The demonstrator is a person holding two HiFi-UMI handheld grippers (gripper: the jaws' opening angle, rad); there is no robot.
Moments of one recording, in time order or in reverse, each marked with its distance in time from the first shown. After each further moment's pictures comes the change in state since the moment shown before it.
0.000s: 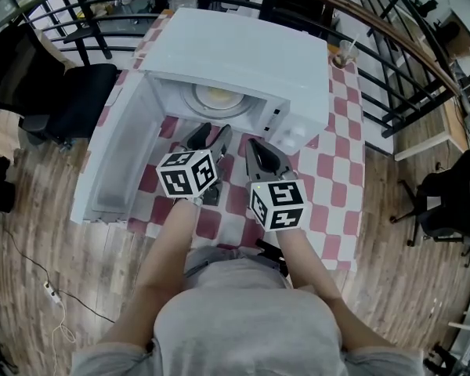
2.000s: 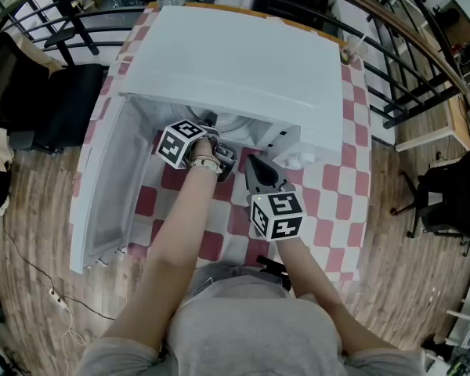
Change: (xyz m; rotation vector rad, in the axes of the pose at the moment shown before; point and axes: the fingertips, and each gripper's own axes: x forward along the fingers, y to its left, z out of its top) left arm 0.104 0.135 -0.064 -0.948 0.103 0.440; right arm 0.056 -0.028 -0.054 0.103 0.158 -0.013
